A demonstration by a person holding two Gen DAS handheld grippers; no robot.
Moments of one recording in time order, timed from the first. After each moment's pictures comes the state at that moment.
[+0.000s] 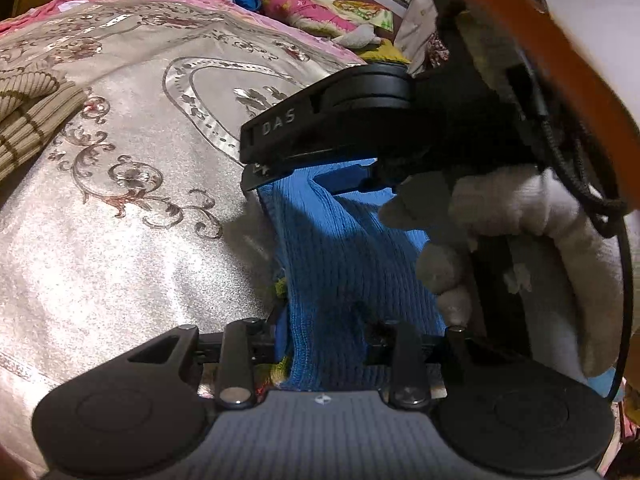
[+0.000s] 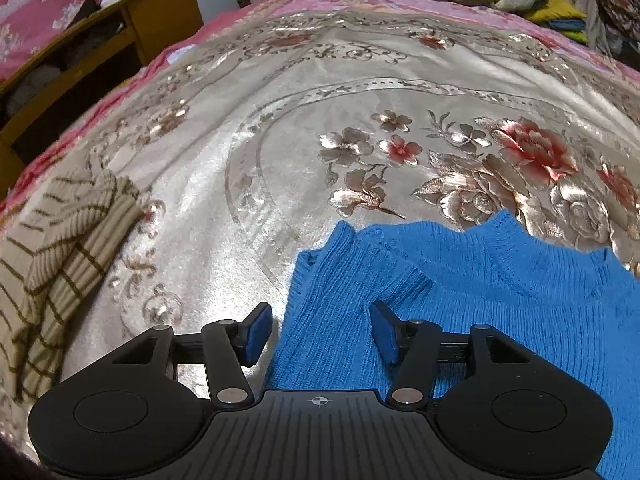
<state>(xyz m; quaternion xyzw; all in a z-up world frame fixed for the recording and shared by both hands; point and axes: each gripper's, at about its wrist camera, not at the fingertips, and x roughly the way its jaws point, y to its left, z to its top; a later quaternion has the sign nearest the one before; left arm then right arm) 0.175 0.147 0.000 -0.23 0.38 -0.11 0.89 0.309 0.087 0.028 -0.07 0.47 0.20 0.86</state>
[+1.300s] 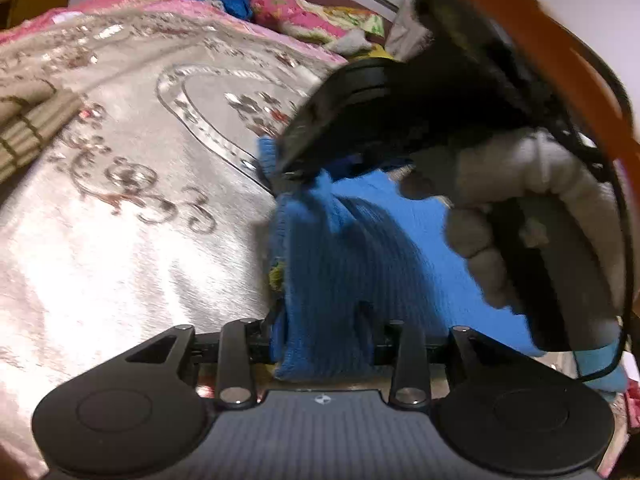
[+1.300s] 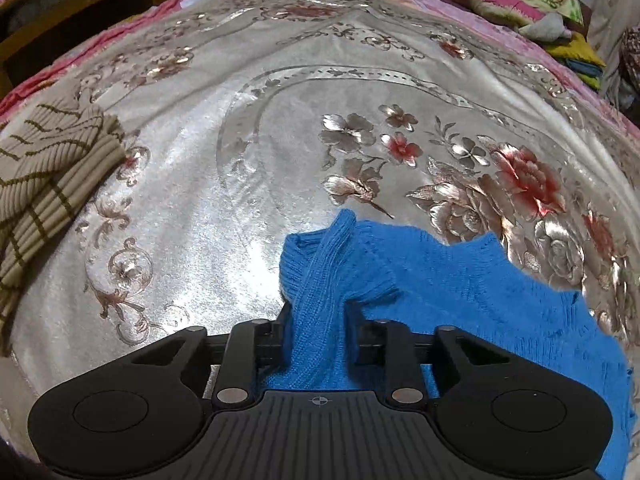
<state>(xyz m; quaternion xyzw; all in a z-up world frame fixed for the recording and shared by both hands) 0.153 0.136 0.002 -0.21 0.37 -0.11 0.90 0.311 0.097 0.032 -0.16 0.48 0.19 0.84</state>
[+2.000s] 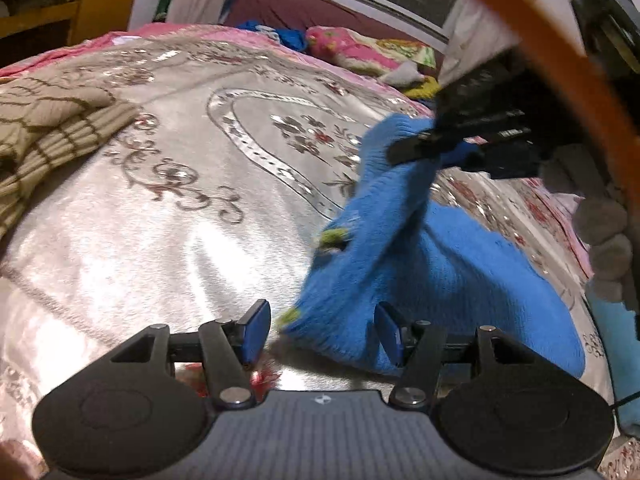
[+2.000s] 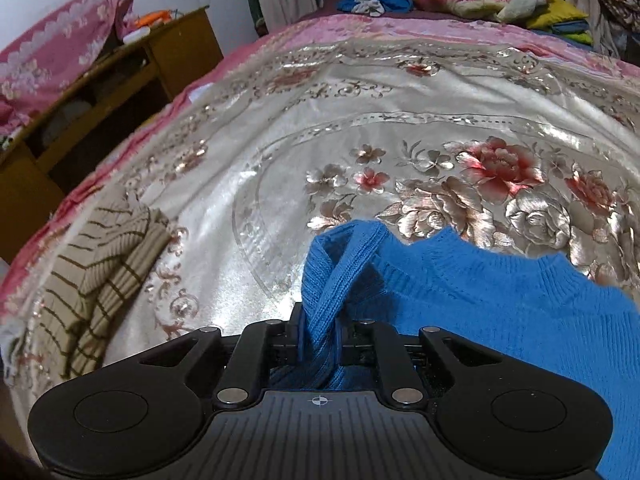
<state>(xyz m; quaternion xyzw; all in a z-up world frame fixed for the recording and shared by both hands) 0.124 0.110 0.004 -0.21 0.33 0.00 0.92 0.294 0.008 0.082 0.00 0.45 0.24 0.86</state>
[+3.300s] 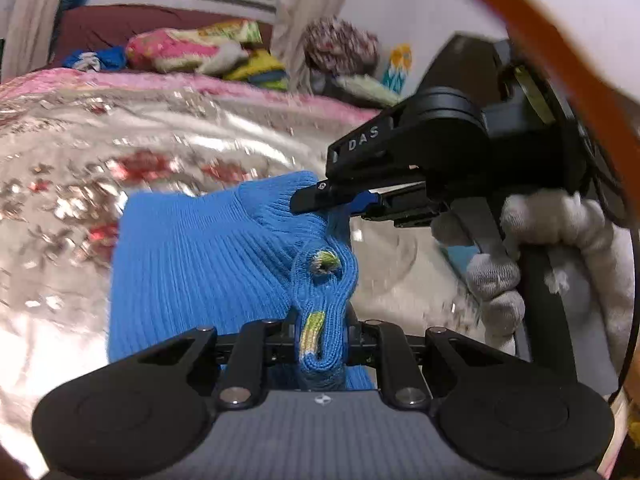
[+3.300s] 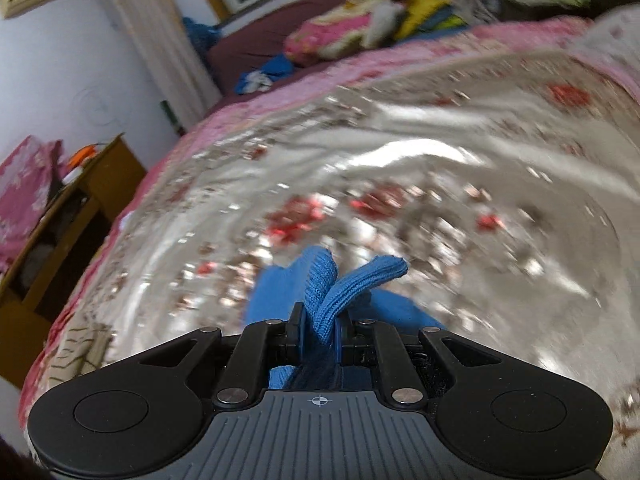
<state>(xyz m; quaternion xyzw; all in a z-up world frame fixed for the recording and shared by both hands) 0.201 -0.116 0.051 -0.10 0.33 -0.21 0.91 0.306 -0.254 0.091 0.16 0.41 0.14 0.89</state>
